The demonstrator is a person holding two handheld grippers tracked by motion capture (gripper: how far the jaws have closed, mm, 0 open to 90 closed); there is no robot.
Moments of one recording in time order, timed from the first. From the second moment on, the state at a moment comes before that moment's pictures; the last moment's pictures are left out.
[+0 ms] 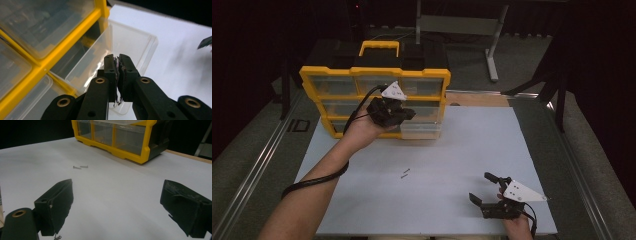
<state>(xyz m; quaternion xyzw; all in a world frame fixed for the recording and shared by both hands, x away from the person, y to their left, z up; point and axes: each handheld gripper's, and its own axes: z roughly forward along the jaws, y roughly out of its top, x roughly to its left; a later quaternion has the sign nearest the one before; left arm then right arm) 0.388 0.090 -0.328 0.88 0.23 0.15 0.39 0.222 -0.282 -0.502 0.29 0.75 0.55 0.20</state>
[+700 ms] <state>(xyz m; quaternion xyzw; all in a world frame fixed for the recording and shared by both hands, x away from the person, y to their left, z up) 0.405 0.079 -0.341 0.90 0.25 0.13 0.34 0.223 -0.285 -0.502 0.30 0.75 0.55 0.20</state>
